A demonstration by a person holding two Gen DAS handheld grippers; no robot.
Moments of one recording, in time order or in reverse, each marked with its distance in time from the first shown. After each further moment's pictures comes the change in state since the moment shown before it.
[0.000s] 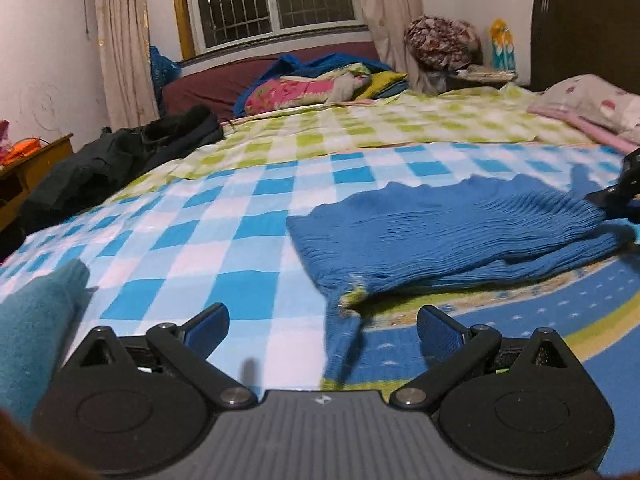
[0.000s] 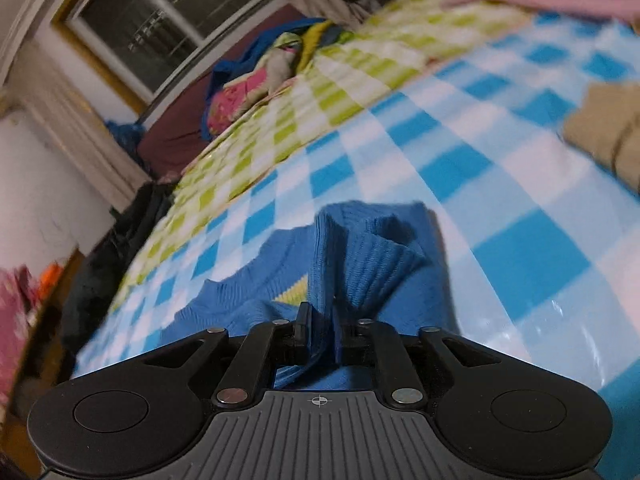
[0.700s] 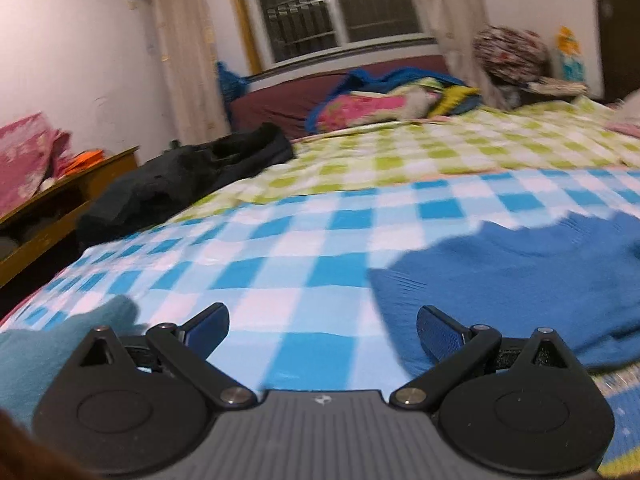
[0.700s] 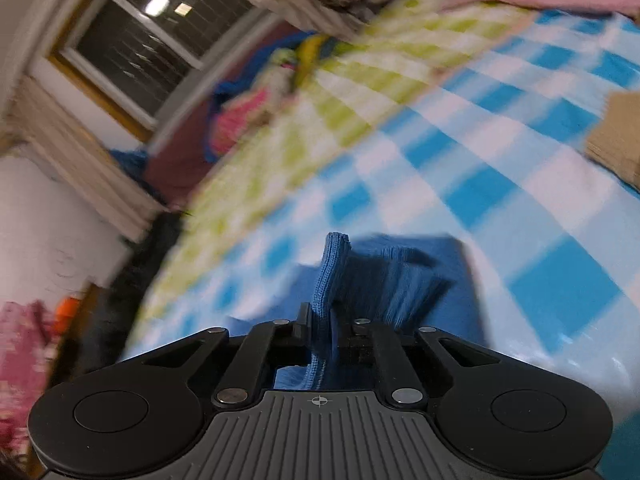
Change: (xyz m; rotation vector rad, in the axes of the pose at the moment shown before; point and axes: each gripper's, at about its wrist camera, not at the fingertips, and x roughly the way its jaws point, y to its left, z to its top) left arm 0.040 0.021 0.030 -0.062 -0.051 0.236; right arm -0.009 0.017 0.014 0.043 -0.059 0.071
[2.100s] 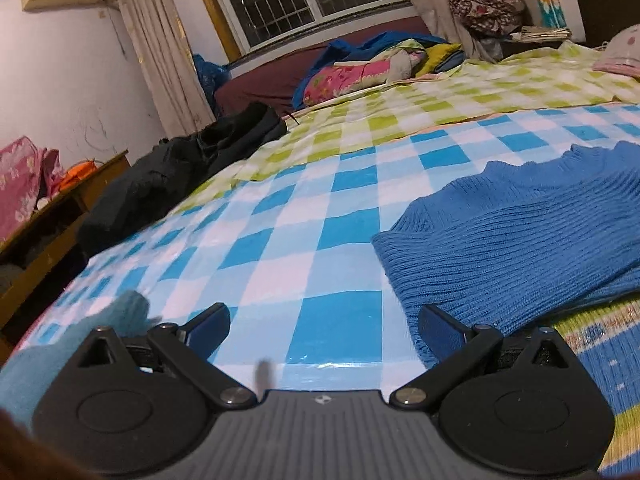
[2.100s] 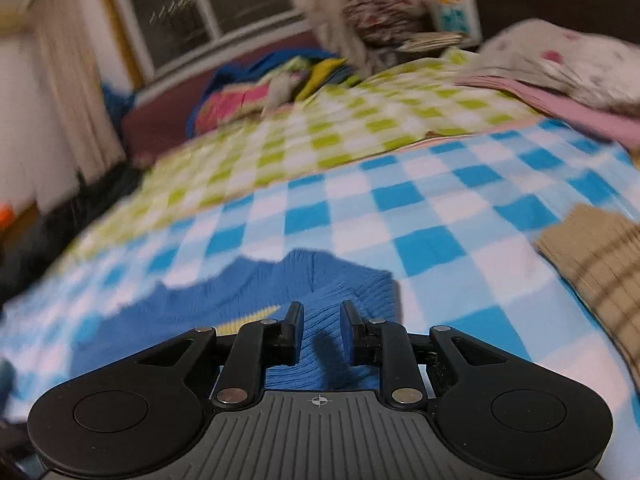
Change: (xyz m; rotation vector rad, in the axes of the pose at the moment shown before) left arm 0.011 -0.004 -0.017 0.167 0.070 0.004; right arm 0.005 0.011 -0.014 -0.393 -0.036 -0.271
